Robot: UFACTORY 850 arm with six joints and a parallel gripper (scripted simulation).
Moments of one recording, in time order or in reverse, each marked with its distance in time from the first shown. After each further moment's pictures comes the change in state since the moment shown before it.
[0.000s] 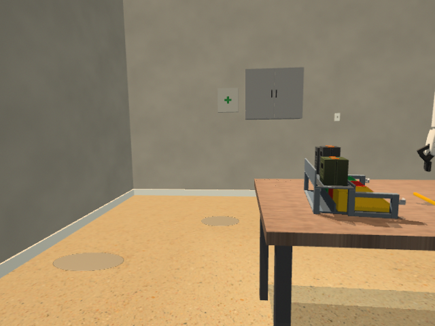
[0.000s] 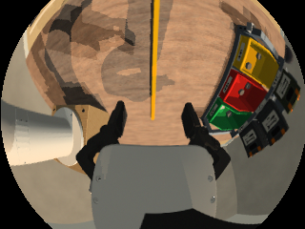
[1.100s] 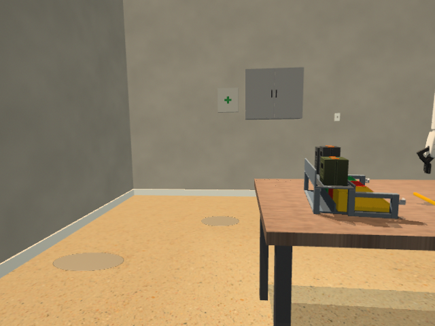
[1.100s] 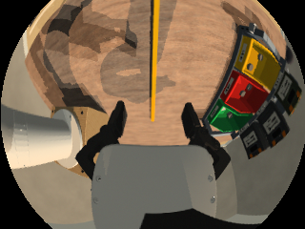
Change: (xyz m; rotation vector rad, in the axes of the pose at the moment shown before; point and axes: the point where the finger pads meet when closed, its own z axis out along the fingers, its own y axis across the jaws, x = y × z) arm 0.000 0.000 0.008 0.000 0.000 0.000
